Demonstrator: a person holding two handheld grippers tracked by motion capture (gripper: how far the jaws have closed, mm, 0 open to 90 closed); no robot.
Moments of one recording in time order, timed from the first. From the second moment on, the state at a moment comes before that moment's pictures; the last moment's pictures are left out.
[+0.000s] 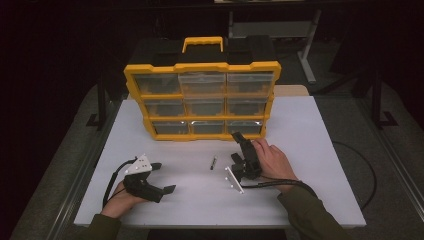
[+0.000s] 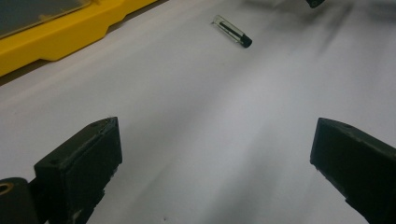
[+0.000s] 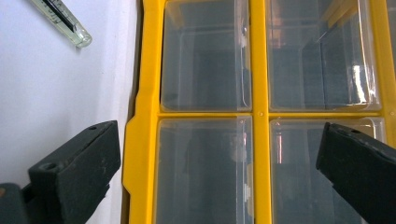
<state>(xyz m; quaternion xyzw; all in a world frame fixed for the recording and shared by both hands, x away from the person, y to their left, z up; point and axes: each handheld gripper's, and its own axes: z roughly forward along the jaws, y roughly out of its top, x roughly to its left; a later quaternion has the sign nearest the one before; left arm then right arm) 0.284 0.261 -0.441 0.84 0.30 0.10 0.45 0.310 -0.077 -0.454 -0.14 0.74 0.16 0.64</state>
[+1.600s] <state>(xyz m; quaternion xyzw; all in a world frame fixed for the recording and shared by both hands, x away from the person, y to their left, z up) 0.284 0.261 -0.442 0.84 0.30 0.10 0.45 0.328 -0.075 -0.442 -0.13 0.73 0.17 0.65</state>
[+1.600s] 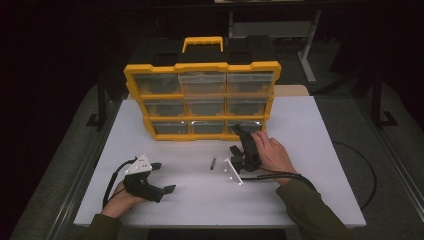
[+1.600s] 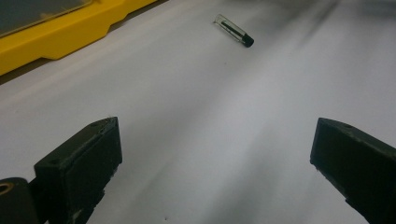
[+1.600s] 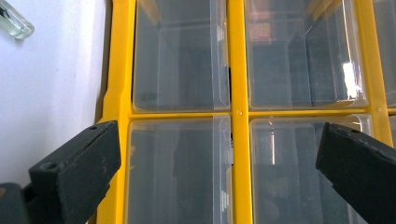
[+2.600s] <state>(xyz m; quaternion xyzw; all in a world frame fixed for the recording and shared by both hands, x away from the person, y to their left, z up) 0.283 0.261 -0.441 0.84 0.30 0.11 0.45 0.348 -0.083 -0.449 -0.10 0.73 0.15 0.66</state>
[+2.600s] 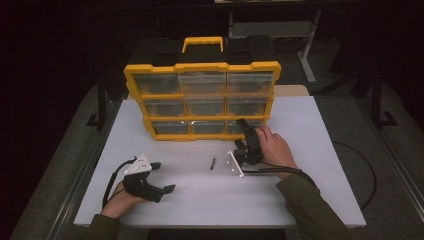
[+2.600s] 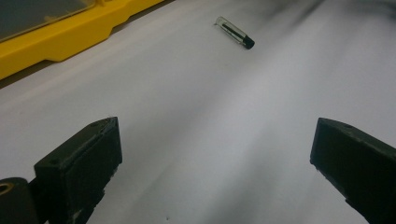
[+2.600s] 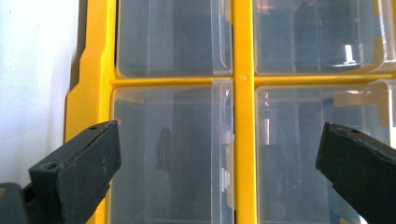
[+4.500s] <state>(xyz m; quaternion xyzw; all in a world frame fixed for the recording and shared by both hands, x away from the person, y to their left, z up) 0.283 0.262 -0.441 0.84 0.30 0.11 0.45 0.360 -0.094 -0.453 -0.09 0.73 0.10 0.68</state>
